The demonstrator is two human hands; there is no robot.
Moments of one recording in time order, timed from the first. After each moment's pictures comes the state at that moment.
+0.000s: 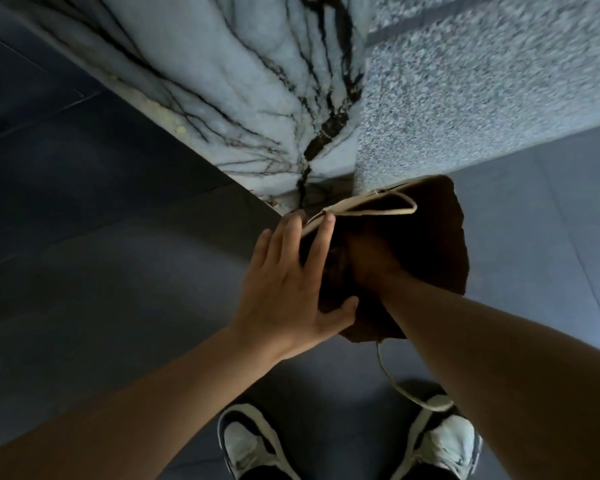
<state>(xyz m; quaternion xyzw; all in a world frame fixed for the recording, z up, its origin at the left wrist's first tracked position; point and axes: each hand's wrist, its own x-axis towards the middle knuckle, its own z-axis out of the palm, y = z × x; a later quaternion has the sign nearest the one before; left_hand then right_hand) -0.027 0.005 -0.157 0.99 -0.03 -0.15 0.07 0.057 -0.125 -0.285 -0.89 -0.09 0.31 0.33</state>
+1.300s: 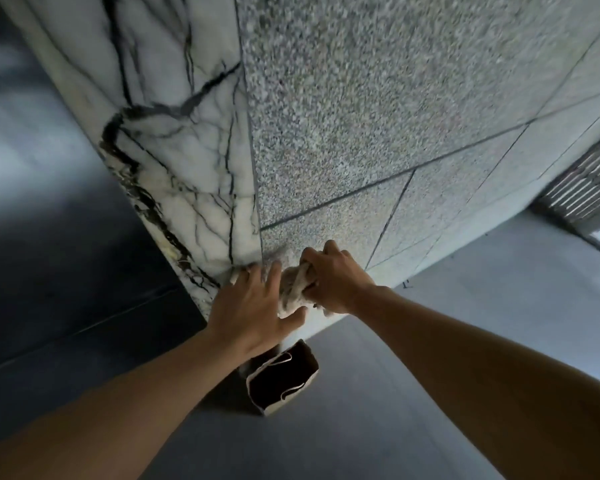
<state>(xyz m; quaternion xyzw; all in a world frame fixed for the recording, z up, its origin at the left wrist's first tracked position) 0.034 -0.023 0.363 0.99 -0.13 -0.02 -0.01 0.088 -0.200 0.364 -0.97 -0.13 0.10 0.15</state>
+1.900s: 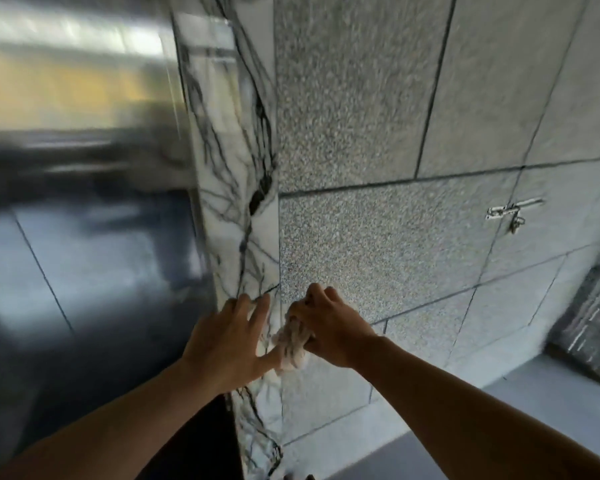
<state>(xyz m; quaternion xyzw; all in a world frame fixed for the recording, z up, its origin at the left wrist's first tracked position) -0.052 0.002 0.645 0.98 -0.11 0.15 -0.11 -0.001 -0.204 0.646 -0.93 -0.33 -0.14 0.06</state>
